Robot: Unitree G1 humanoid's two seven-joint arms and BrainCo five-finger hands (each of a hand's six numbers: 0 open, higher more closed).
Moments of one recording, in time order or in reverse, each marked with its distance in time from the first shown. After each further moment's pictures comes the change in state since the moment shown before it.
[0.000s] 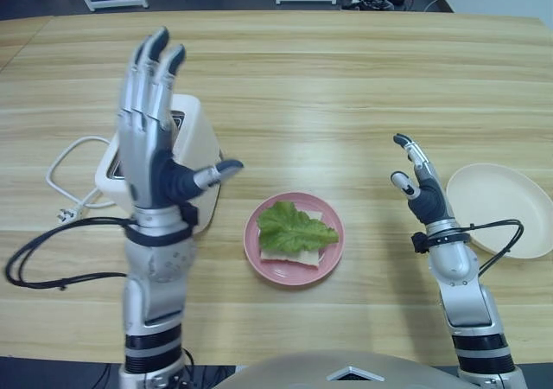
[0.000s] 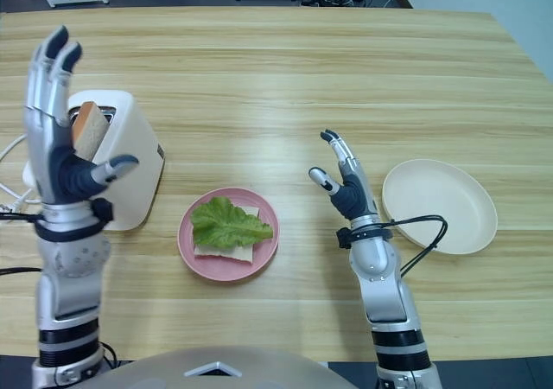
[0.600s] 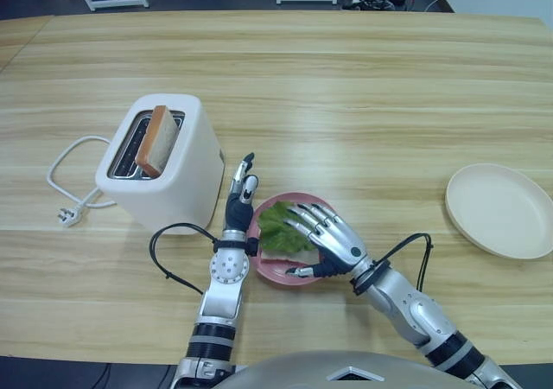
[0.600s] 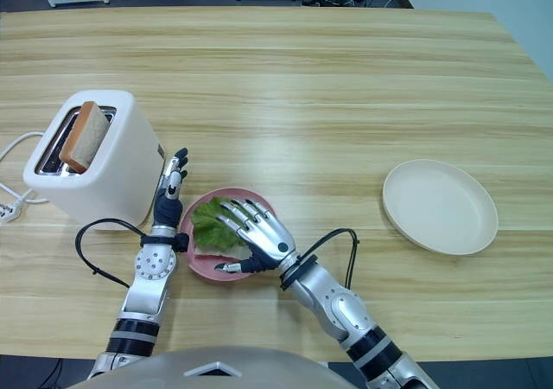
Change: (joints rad) left arm 0.043 -0.270 -0.311 0.570 -0.615 -0.053 -0.128; right arm -0.037 -0.107 0.498 0.092 -0.691 -0.127 -0.167
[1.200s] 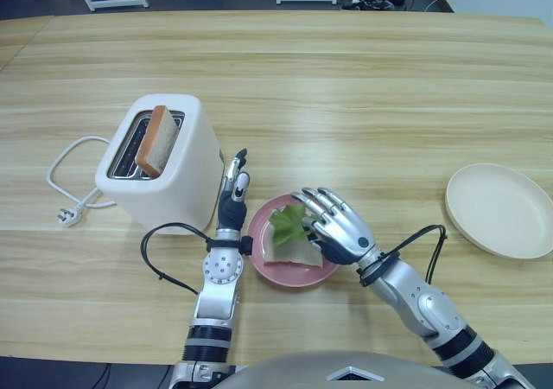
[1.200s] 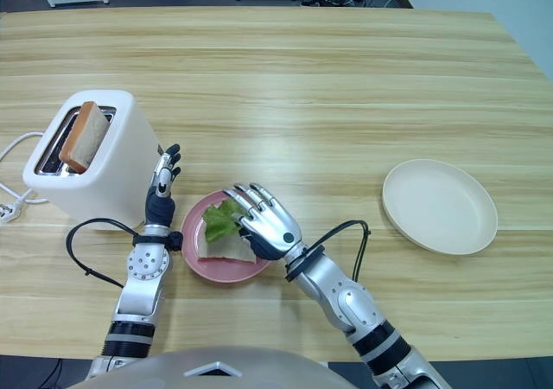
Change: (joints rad) left arm 0.019 0.006 0.020 -0.057 -0.018 0.021 -0.021; right arm -0.038 -0.016 0.018 -0.013 -0.068 0.022 0.000
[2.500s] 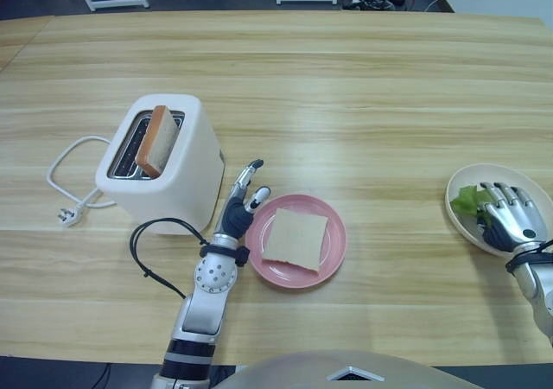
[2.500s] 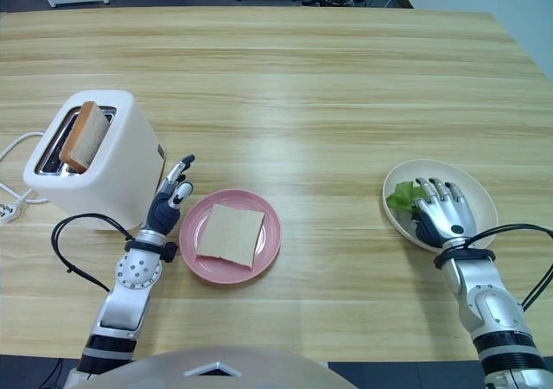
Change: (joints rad) left arm 0.078 0.134 -0.077 -0.186 0.134 0.138 -0.089; right arm 0.129 -0.450 -0.576 0.336 0.160 0.134 -0.091
